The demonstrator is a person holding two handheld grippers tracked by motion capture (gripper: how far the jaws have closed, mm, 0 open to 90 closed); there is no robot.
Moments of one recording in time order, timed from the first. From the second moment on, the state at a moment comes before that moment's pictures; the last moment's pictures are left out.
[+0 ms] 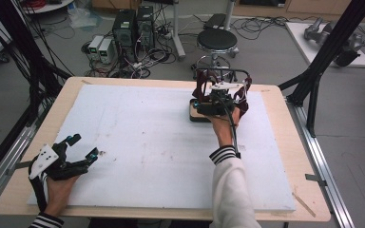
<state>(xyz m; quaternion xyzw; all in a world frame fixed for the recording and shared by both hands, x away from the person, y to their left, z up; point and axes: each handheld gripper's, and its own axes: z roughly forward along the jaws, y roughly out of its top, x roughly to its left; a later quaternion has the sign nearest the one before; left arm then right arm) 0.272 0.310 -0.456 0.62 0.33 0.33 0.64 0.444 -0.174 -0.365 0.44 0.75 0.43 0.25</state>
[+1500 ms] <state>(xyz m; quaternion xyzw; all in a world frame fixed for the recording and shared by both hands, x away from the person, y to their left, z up) 0.271 0.310 -0.456 0.61 0.32 0.33 0.64 0.251 -0.293 -0.453 0.40 0.60 0.57 0.40</state>
